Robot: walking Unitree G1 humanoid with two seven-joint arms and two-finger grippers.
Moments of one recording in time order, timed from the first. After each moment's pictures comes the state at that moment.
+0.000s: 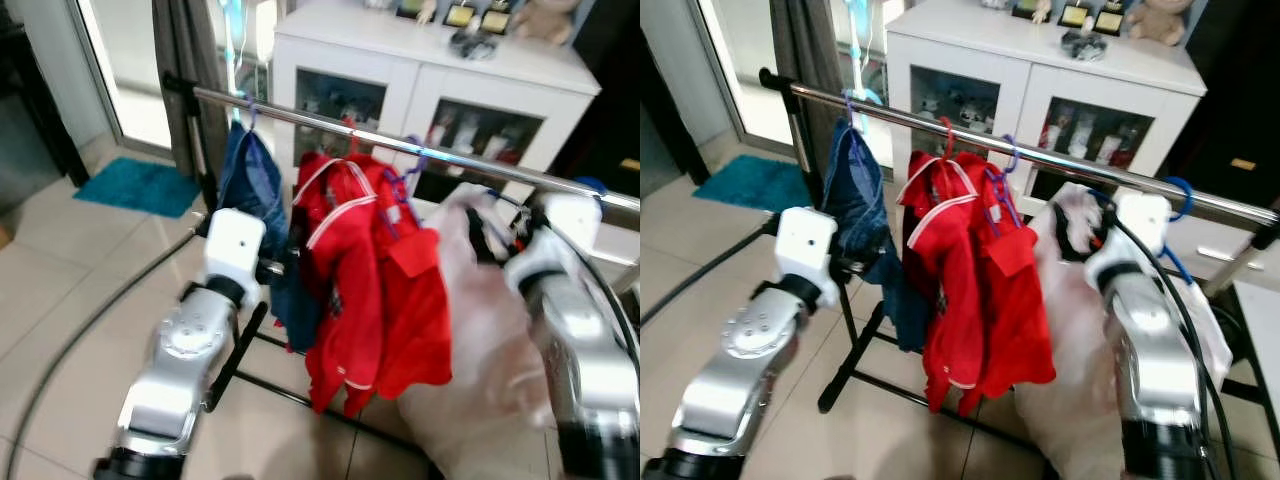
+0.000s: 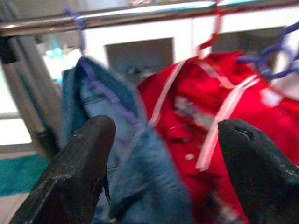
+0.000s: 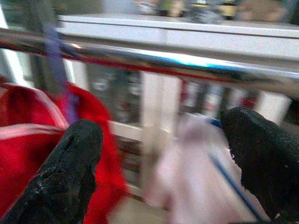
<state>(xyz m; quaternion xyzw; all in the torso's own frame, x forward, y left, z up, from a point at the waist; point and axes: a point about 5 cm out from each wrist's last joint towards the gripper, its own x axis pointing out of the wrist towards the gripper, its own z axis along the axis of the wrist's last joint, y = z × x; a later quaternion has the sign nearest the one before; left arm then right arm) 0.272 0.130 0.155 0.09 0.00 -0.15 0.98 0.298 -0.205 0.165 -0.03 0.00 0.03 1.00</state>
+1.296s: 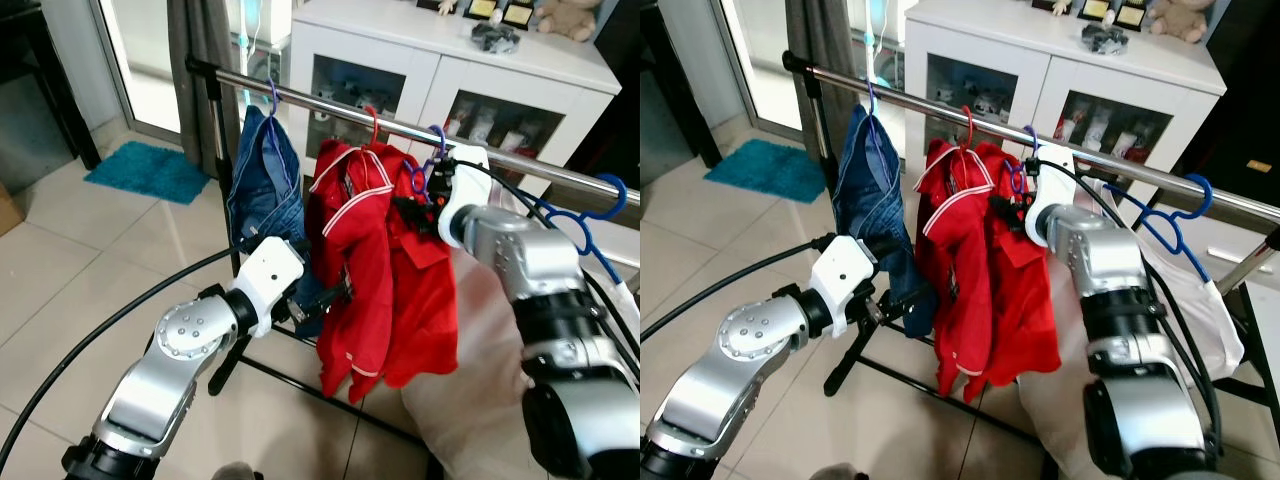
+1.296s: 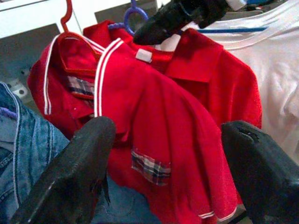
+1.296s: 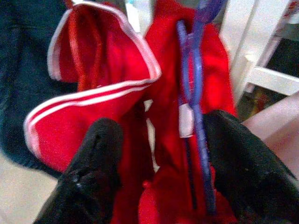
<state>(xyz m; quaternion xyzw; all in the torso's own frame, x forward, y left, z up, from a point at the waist) 0.256 0.109 0.148 0.16 0.04 -0.40 0.90 0.372 -0.157 0.165 0.00 0.21 0.14 0.97</state>
